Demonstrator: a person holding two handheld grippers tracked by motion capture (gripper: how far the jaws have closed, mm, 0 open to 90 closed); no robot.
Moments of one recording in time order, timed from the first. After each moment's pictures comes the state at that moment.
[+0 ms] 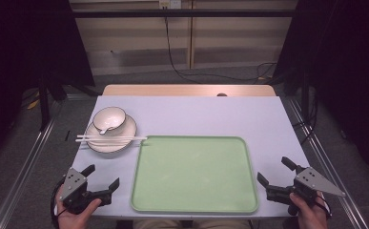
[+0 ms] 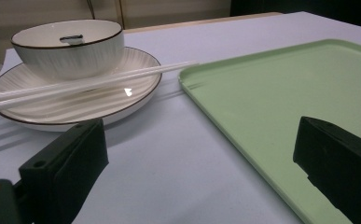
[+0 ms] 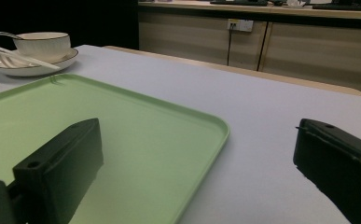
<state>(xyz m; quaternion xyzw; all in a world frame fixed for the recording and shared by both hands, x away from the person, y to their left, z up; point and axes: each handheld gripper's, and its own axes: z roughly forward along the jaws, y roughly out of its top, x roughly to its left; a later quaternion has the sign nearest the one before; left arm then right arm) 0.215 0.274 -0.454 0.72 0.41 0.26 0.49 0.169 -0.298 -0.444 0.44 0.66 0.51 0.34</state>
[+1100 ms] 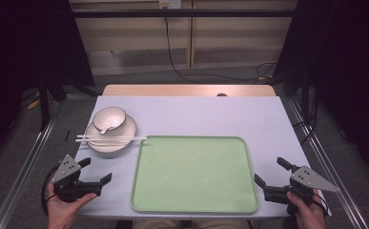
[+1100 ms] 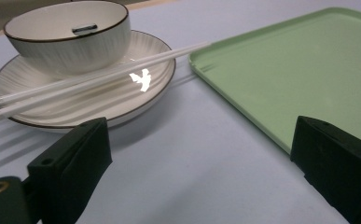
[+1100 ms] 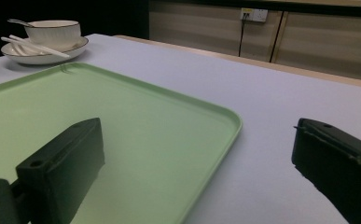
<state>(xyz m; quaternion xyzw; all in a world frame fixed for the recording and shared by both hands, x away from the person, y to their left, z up) 0.250 0.303 -0.444 0.77 0.38 0.22 0.46 0.174 -0.295 -0.447 0.43 0.68 0.51 0.32</state>
